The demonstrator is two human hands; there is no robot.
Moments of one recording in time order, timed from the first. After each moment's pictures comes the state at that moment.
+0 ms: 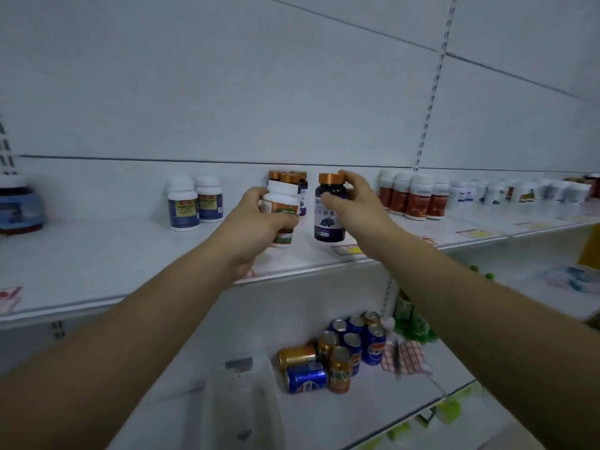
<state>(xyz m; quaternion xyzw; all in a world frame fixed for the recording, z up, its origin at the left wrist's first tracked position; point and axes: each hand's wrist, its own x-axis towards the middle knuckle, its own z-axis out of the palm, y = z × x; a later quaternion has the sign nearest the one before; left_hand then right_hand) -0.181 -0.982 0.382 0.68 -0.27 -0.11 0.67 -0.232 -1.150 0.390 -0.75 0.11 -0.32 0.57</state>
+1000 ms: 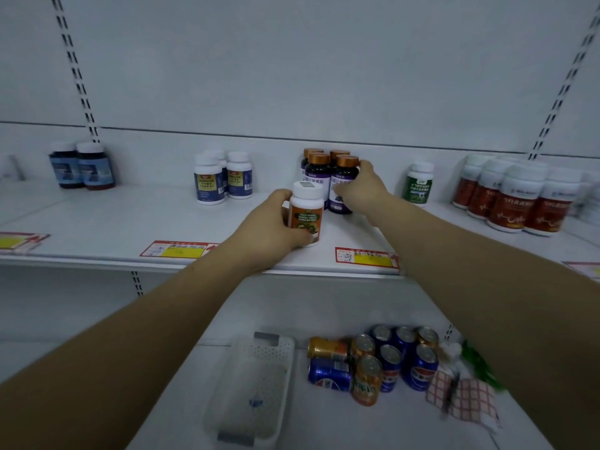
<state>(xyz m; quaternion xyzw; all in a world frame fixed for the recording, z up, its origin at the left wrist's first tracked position) -0.179 -1.054 0.360 0.86 -0.19 0.02 0.48 -0.108 -1.239 0.379 -0.88 0.09 -0.19 0.43</state>
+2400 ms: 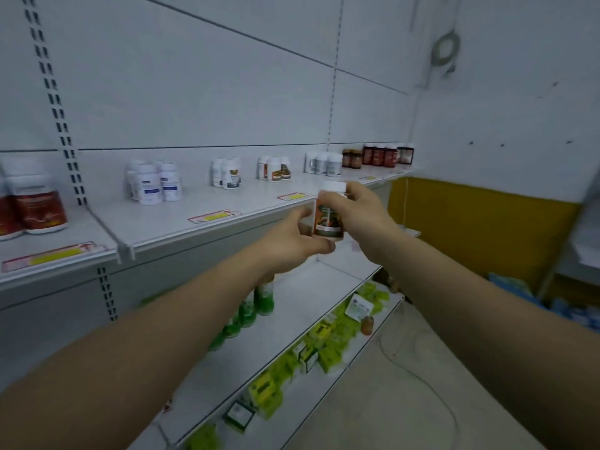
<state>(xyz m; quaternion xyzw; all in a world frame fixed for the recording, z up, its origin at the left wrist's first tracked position) -0.494 -1.632 0.364 0.66 -0.53 -0.26 0.46 -0.603 -1.709 0.390 -0.71 0.27 -0.41 0.50</state>
